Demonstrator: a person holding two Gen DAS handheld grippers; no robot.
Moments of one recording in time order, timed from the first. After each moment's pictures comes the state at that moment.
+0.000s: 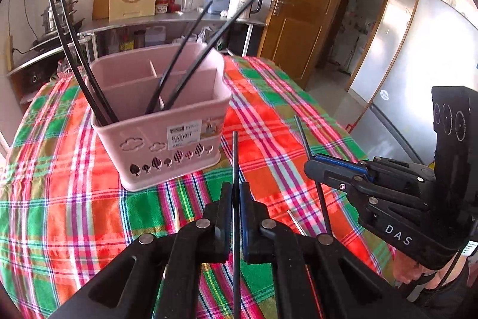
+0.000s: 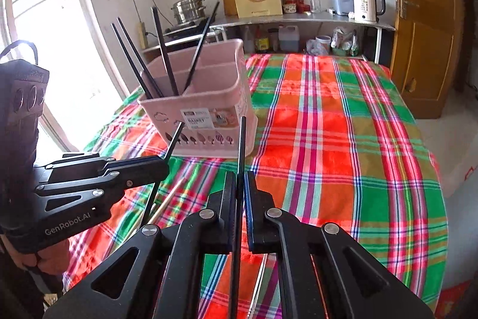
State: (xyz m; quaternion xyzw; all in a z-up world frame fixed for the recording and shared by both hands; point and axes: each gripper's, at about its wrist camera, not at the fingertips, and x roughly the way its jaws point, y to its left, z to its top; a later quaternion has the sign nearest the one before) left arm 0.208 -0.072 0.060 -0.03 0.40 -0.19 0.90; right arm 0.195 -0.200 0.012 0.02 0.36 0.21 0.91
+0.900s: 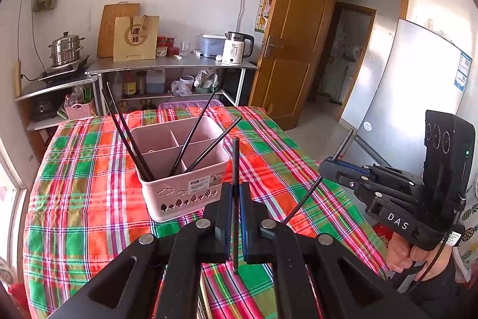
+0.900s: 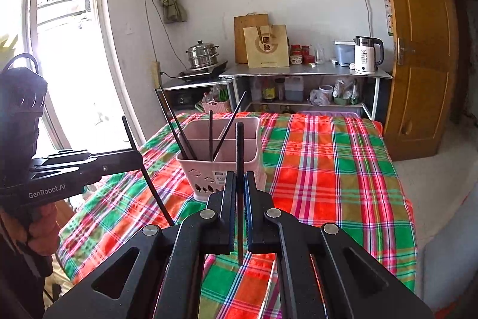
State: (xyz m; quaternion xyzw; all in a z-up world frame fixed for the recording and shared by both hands) left arm 0.163 -0.038 0.147 -0.03 0.32 -0.20 0.92; right arm 0.153 -0.205 0.085 0.02 0.26 0.22 0.94
